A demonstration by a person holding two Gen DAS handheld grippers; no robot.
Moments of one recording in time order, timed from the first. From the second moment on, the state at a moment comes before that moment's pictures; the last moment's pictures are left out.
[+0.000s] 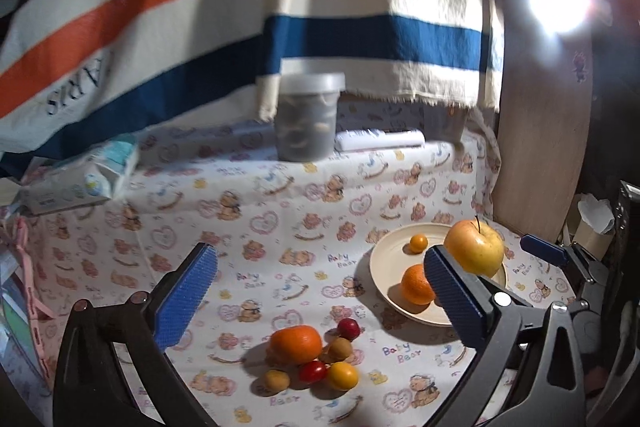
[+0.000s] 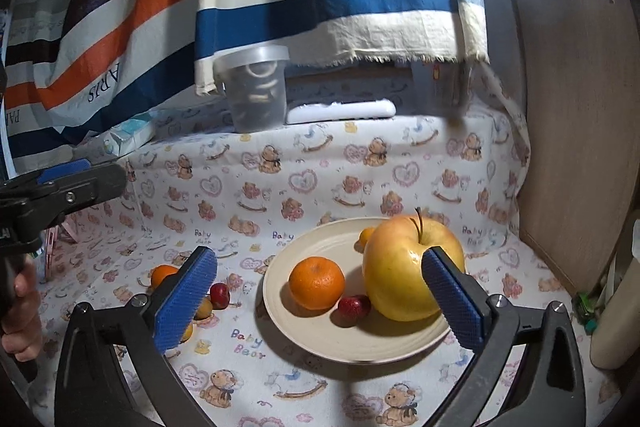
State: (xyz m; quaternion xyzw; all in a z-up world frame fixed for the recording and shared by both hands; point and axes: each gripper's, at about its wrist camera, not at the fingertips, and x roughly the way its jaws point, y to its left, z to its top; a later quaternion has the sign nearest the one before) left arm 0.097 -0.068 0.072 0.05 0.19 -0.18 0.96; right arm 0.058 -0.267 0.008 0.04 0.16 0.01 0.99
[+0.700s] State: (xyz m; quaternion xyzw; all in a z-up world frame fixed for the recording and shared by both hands) left arm 0.093 -0.032 0.019 0.04 0.22 -0.14 0.96; right arm 0.070 -0.259 -0.004 0.03 0.20 0.03 0.98
